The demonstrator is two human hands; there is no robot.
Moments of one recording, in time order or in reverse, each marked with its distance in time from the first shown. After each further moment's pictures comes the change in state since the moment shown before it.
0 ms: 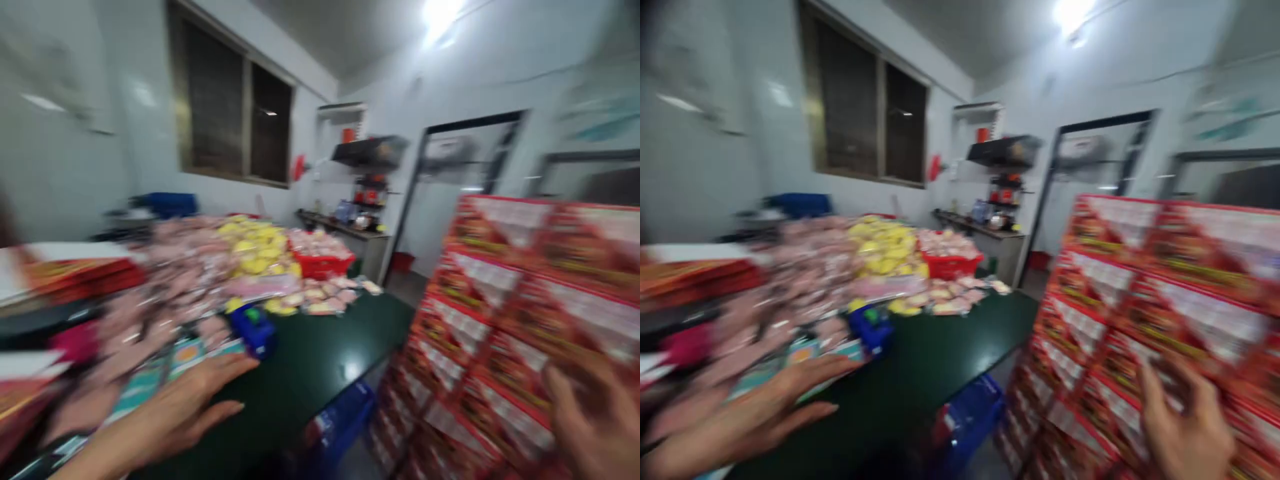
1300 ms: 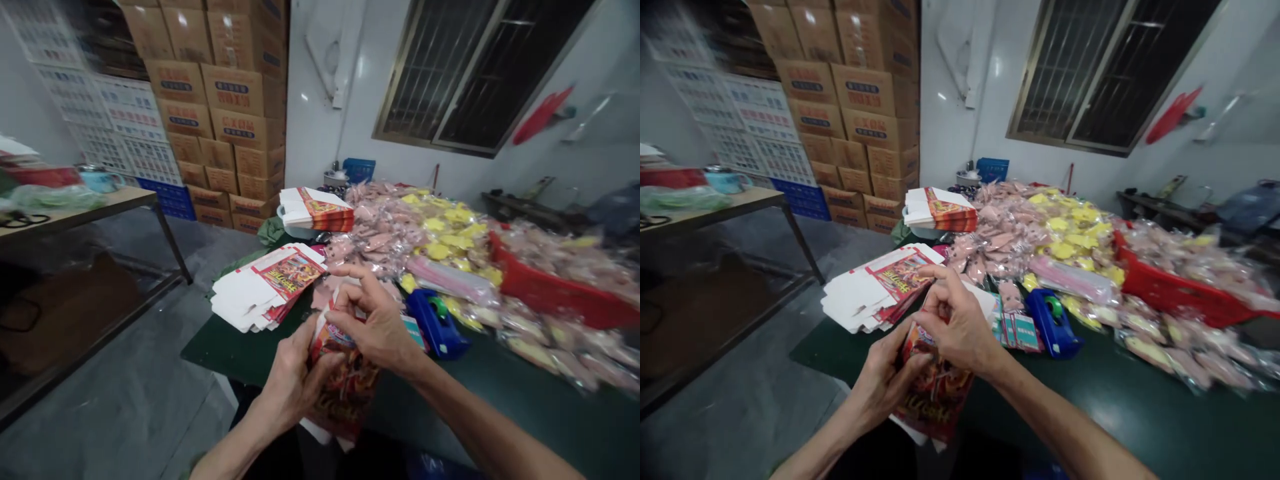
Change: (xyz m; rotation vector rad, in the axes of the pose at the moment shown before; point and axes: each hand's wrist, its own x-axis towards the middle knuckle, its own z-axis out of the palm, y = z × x) left_hand -0.146 0.028 -0.030 -0.198 0.638 -0.737; right_hand -0.279 -0.422 0.105 1.430 -1.742 -0.470
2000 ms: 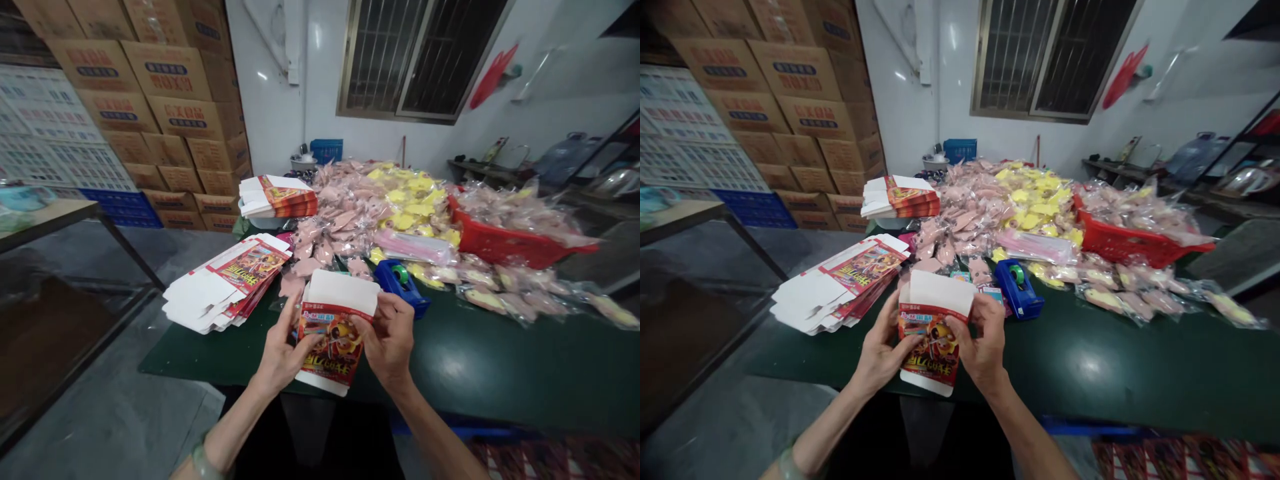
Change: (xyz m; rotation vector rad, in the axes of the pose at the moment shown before) left_hand 0.012 -0.035 0.064 -0.256 0.009 -0.037; right_hand -0.100 0.087 -0.025 -0.024 0.757 -0.031
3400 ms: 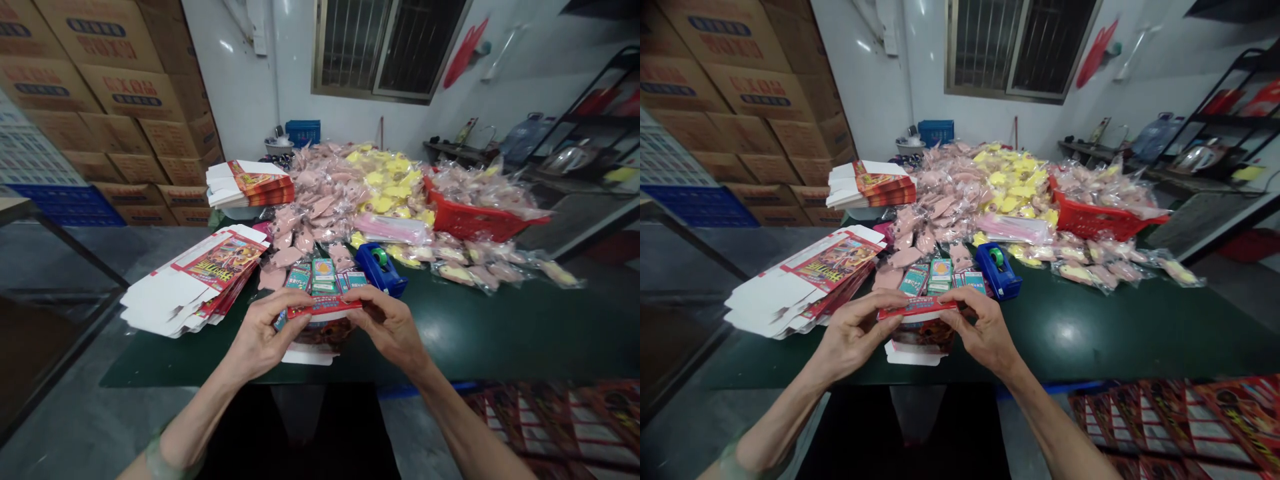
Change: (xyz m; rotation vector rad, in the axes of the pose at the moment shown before) left_hand 0.031 0.052 -0.011 0.116 -0.236 0.221; right_hand 0.026 -0.036 -0.048 -0.206 -0.428 0.125
